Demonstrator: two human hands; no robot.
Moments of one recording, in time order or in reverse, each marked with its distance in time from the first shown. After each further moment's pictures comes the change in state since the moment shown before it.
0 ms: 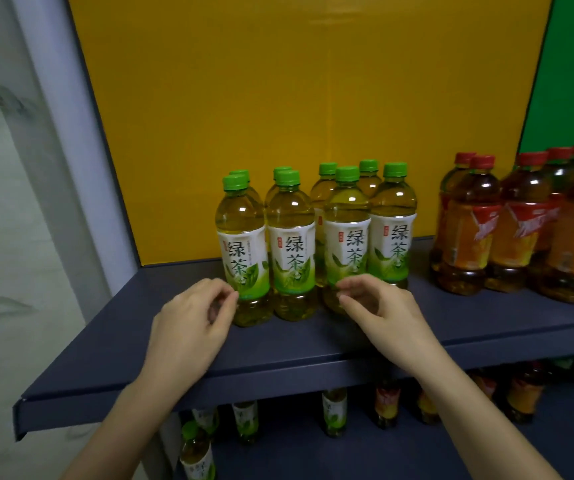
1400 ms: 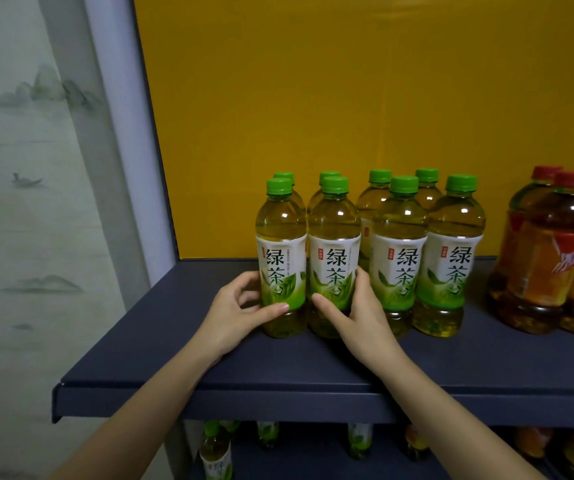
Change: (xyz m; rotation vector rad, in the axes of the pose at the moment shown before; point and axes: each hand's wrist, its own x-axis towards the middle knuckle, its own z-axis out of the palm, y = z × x) left_hand 0.033 -0.038 0.040 -0.842 -0.188 -0.385; right_hand 0.051 -0.003 0.076 0.277 -0.047 -0.111
